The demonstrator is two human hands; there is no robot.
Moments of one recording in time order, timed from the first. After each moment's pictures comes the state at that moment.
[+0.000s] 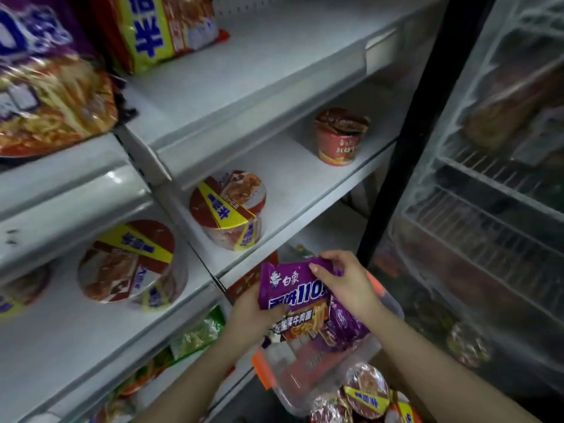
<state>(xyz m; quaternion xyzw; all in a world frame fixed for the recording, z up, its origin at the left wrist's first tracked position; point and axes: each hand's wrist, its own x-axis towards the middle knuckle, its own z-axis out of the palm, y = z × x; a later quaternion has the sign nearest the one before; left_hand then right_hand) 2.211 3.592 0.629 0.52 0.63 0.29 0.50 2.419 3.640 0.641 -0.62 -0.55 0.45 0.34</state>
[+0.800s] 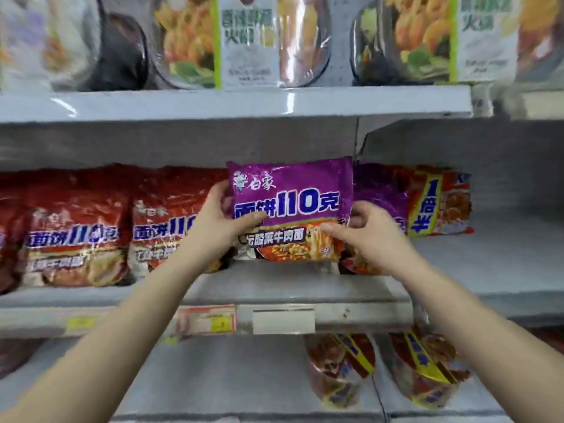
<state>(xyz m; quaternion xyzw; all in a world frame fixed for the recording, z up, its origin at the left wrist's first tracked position) 1.951 3.467 0.997 0.42 0.64 0.64 0.11 2.141 3.634 0.989 -0.24 -0.81 0.40 0.35</state>
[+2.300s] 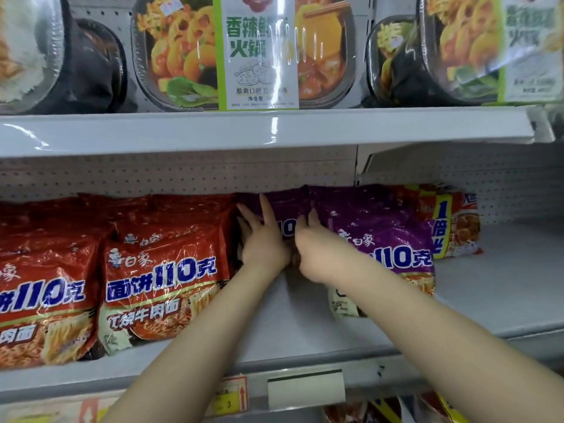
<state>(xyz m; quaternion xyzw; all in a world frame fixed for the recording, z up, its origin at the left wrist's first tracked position) 1.894 3.609 0.981 0.42 0.84 0.34 -0.03 2.014 3.618 1.025 -0.37 -0.93 0.01 0.07</state>
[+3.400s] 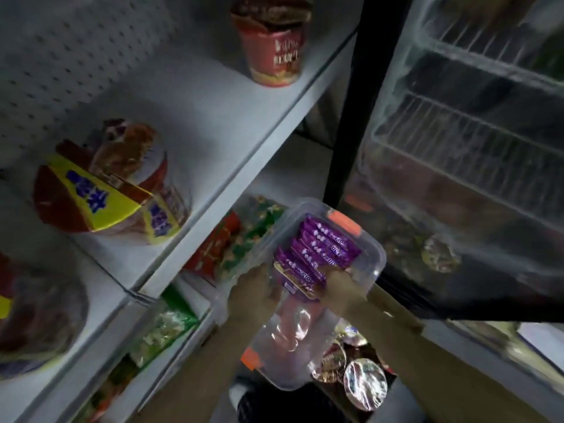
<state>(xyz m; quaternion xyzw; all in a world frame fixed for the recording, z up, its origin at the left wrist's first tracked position) 2.267 3.646 0.500 0.70 0.64 -0.06 0.30 2.454 3.624 0.486 -0.74 -0.56 0.37 -0.07</state>
